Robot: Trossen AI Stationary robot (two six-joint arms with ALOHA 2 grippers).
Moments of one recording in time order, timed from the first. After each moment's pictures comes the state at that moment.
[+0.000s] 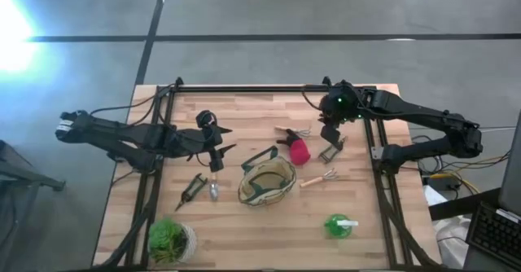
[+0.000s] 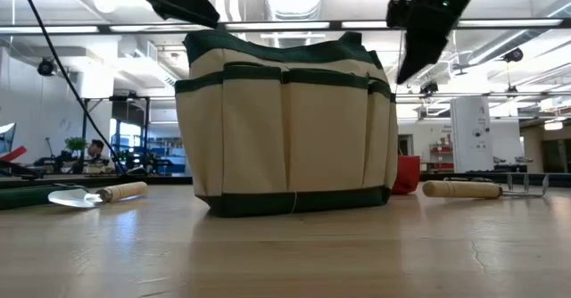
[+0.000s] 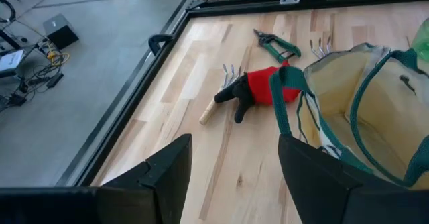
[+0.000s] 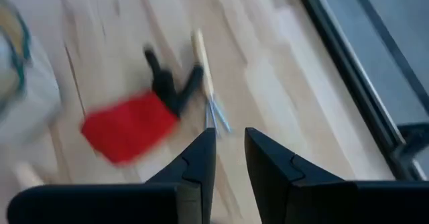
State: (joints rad) left arm -0.16 1.05 0.94 -0.40 -0.52 -0.04; right arm -0.42 1.15 1.02 -0.78 0.03 -0.03
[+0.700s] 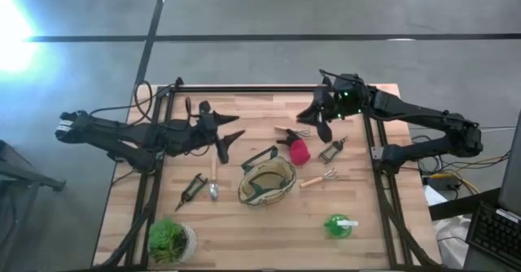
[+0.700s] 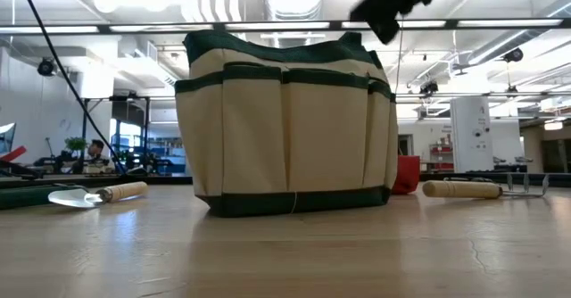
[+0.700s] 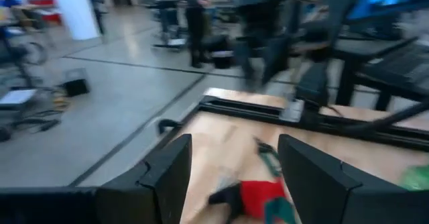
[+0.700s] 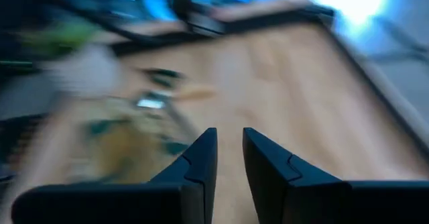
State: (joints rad) left arm -0.15 1.05 0.94 -0.01 -0.59 -0.04; right arm -0.37 1.15 1.02 -0.34 -0.47 0.04
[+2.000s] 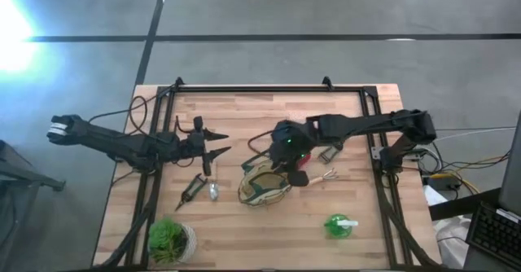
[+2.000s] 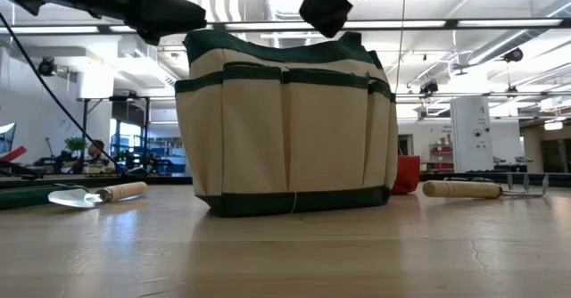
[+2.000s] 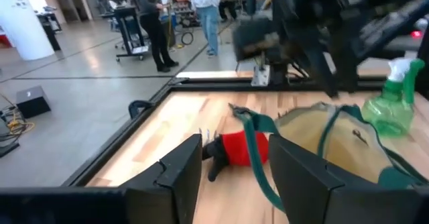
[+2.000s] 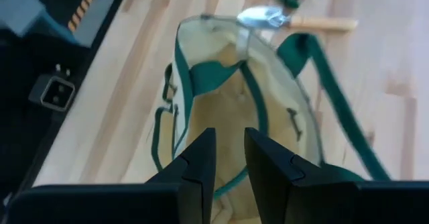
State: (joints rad) left arm -0.16 0.80 0.47 0.25 -0.42 0.04; right arm 0.04 1.68 1.49 -0.73 -0.31 -0.08
